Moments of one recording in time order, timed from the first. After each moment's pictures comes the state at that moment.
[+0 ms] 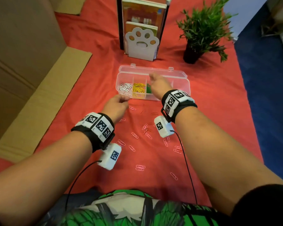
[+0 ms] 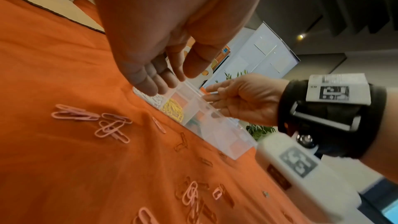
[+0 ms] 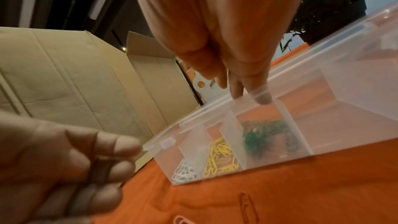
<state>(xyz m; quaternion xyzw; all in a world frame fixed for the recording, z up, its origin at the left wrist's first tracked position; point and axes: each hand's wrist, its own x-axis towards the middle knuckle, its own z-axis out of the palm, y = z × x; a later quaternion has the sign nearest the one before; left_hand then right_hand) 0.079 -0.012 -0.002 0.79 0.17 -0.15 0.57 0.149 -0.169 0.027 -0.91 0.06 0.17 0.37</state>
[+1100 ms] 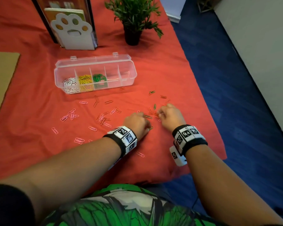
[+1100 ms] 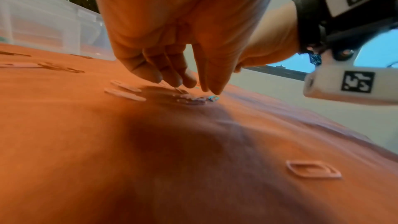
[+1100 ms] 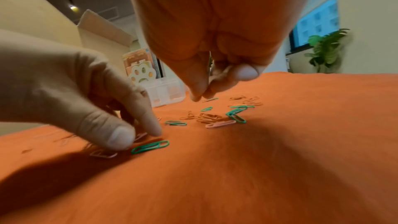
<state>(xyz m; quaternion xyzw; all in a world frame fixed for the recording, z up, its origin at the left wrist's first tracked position) -0.008 -0.184 -0.041 0.90 -0.34 -0.23 0.15 -0.041 -0.342 -0.026 -0.96 0.15 0.11 0.23</state>
